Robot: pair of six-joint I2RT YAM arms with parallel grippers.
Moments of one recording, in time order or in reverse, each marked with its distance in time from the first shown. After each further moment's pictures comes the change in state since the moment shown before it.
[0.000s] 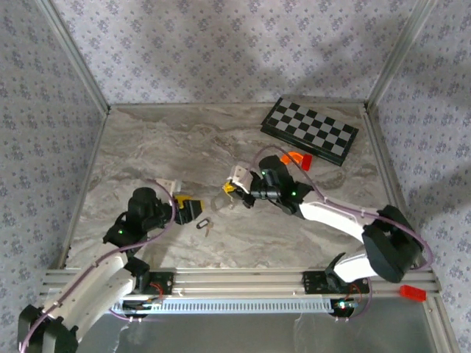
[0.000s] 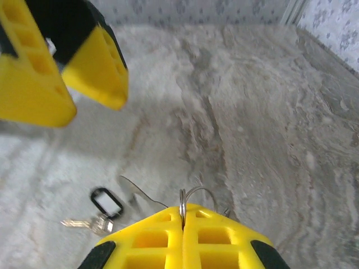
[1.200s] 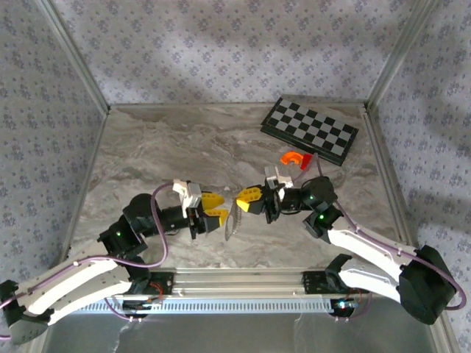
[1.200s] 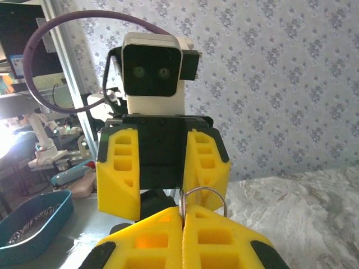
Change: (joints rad) left arm -0.442 -0.013 0.192 0.195 -0.030 0.216; right arm -0.036 -0.335 -0.252 0.647 -0.431 0.724
